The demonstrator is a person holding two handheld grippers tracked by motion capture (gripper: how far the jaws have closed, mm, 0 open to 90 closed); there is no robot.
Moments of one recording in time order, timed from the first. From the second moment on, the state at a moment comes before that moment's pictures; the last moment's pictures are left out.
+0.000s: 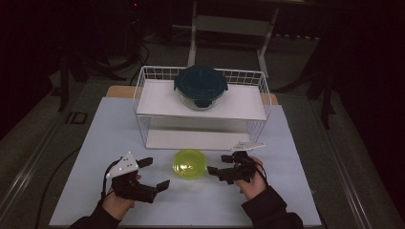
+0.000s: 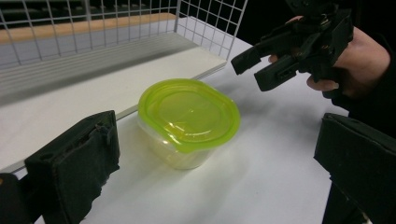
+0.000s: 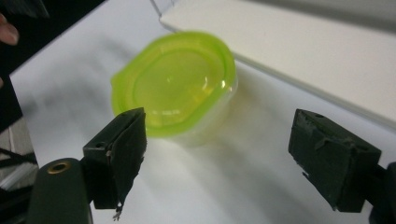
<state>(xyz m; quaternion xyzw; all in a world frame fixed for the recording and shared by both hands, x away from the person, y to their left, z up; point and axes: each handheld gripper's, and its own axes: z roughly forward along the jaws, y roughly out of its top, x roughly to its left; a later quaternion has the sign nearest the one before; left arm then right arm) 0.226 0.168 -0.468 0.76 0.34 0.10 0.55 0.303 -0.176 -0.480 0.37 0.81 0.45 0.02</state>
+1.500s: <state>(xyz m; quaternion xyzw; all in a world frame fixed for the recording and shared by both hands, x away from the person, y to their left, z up) 0.320 0.152 -0.515 0.68 0.54 -0.19 0.46 0.350 -0.163 -0.509 0.52 0.72 0.40 -0.21</state>
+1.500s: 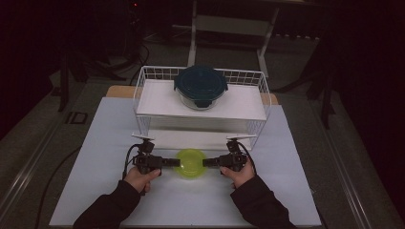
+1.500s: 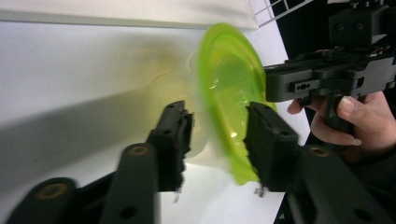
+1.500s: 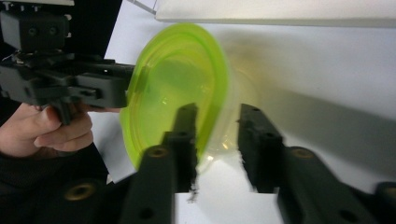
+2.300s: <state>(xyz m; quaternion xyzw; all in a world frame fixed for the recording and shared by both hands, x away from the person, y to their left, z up) 0.305 0.153 -0.508 0.69 0.54 -0.19 0.44 0.327 -0.157 -0.490 0.47 0.76 0.41 -0.19</state>
